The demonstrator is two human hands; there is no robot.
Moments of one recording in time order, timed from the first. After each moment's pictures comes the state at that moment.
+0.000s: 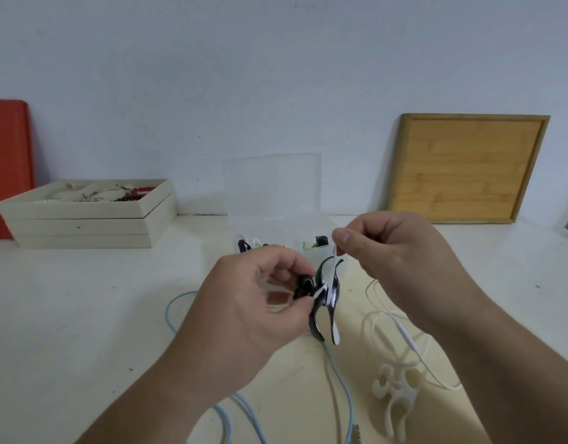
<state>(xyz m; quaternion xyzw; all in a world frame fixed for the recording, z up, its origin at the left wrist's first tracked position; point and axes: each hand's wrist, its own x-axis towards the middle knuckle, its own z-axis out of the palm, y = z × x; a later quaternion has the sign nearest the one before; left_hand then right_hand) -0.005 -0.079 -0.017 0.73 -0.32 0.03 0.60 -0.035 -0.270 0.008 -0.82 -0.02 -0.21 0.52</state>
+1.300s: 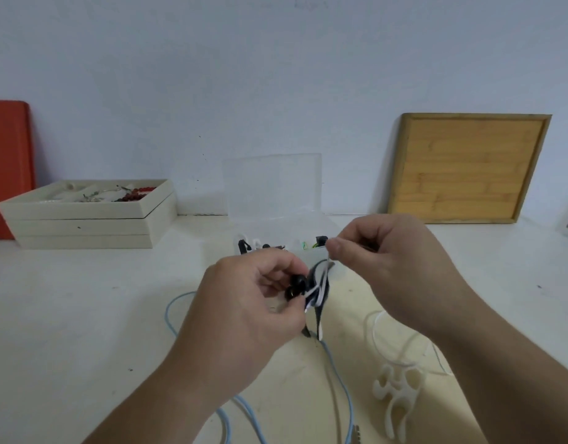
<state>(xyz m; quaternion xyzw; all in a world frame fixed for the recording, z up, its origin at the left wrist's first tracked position) -0.008 -0.080 -0.016 0.78 -0.28 0.10 0.55 -0.036 -0.263 0.010 -0.86 -0.03 -0.21 0.45</state>
